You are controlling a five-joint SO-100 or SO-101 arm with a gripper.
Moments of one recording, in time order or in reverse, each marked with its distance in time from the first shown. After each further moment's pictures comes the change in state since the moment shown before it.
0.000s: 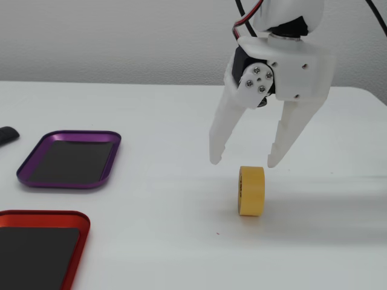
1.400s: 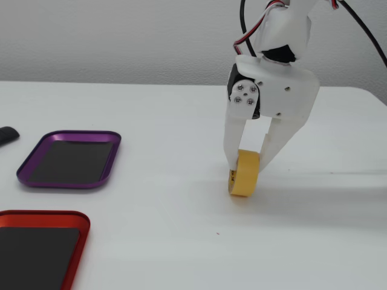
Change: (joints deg) arm 8.4 0.1 10.7 -16.1 -0.2
